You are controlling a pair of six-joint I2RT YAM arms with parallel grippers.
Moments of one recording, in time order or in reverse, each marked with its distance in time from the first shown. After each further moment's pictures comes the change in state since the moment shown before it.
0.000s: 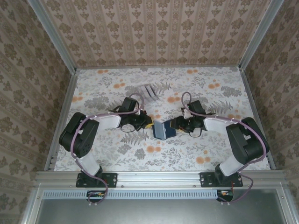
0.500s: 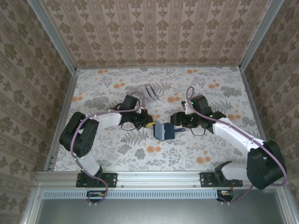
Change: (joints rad) left arm -0.008 0.008 0.052 -0.068 0.027 -0.002; right arm 0.111 -0.289 0.089 -0.160 -0.034 -0.026
